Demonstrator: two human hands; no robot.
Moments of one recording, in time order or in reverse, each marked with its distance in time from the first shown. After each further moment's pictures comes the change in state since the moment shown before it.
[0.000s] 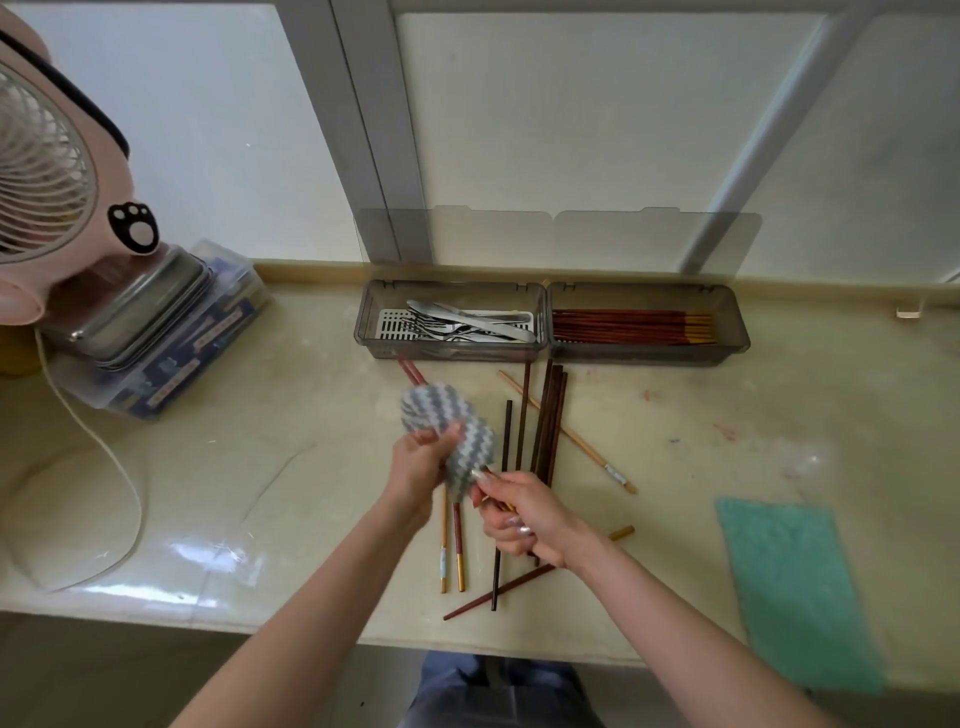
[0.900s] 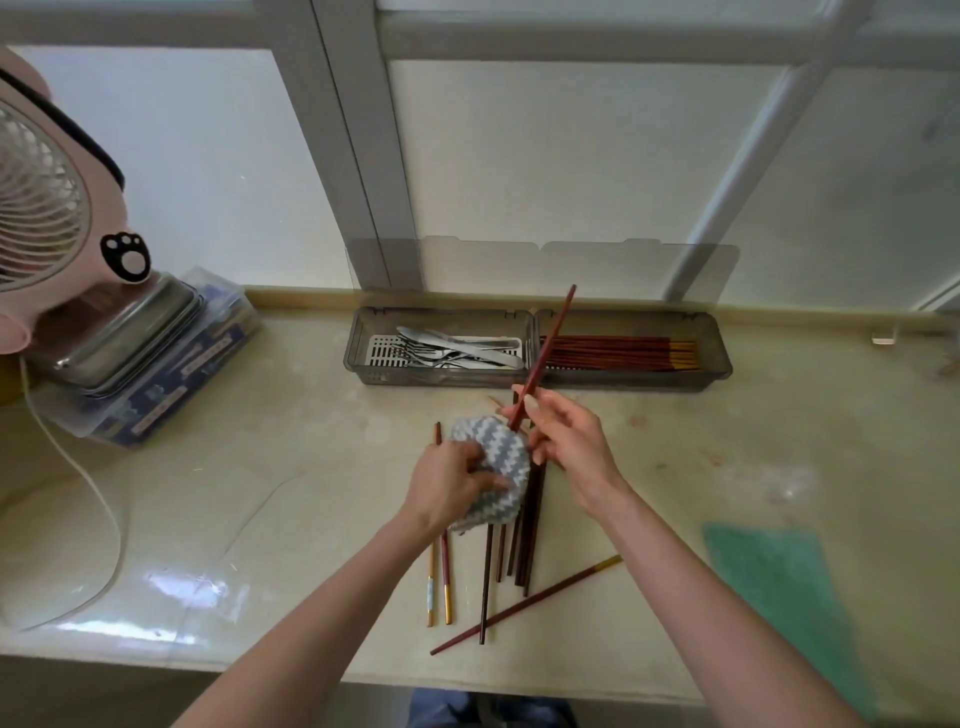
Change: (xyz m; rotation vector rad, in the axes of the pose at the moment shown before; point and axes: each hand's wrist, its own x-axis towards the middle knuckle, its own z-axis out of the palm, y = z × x) left_hand -0.005 0.017 0.033 1.084 -0.151 0.361; right_hand -0.007 -0.073 -0.029 -0.127 0.450 -0.498
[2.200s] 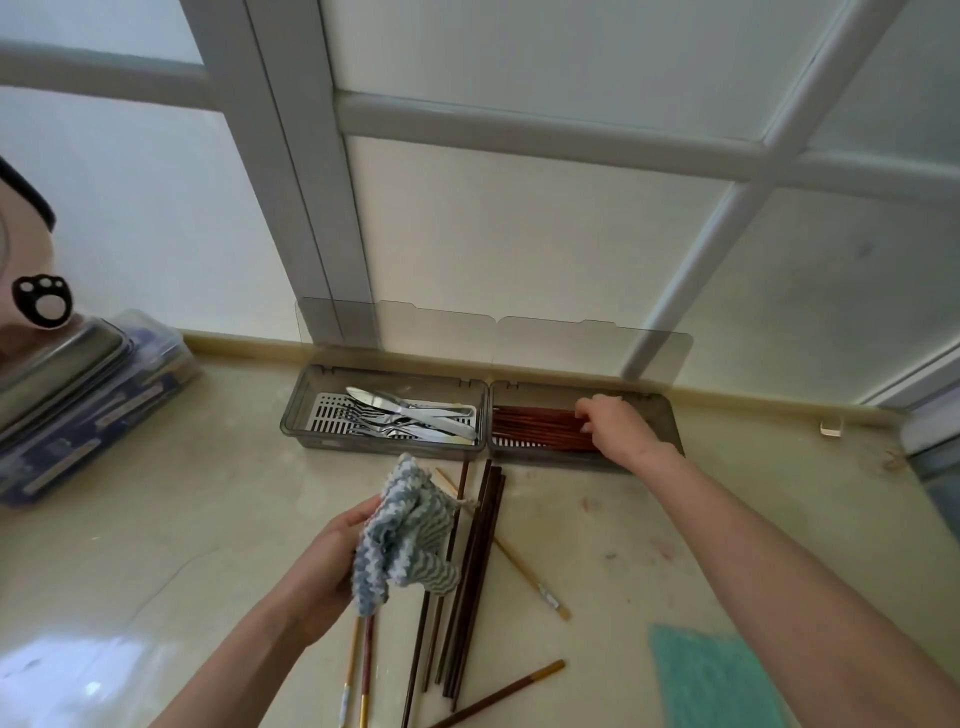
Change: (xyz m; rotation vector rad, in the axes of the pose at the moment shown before) left_hand 0.001 0.009 -0.029 -0.977 -0.088 -0.193; right_hand 0.143 -0.054 -0.140 -1.573 -0.053 -0.146
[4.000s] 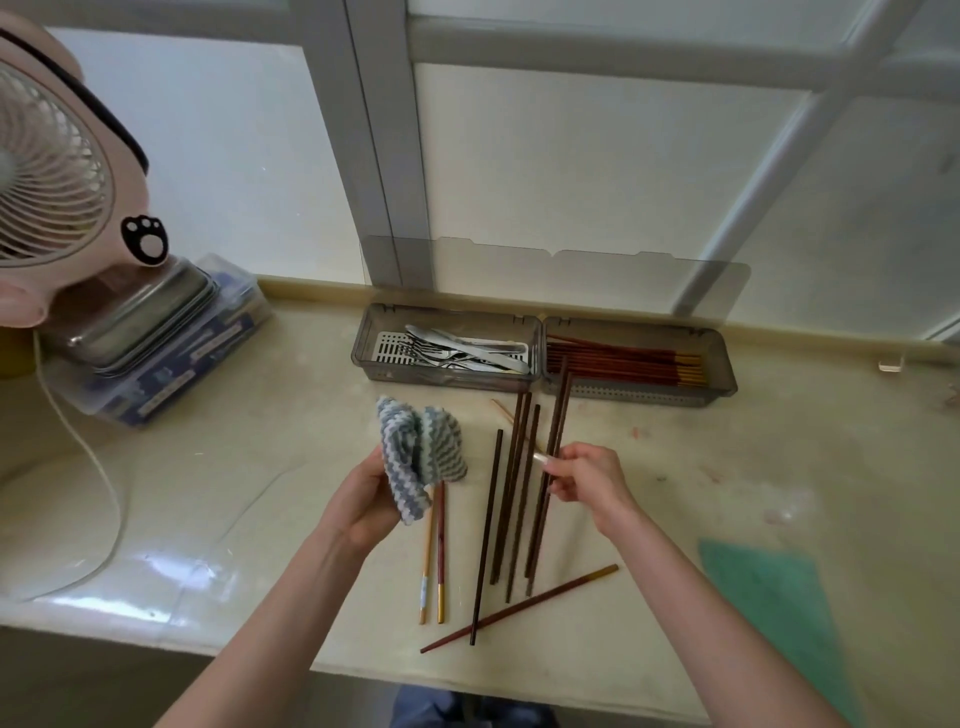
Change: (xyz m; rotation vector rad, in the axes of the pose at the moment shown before) left_hand -0.009 -0.034 -0.052 -0.685 -0.009 -0.088; right_hand -0.122 -0.123 0.077 1.319 -0.085 0.523
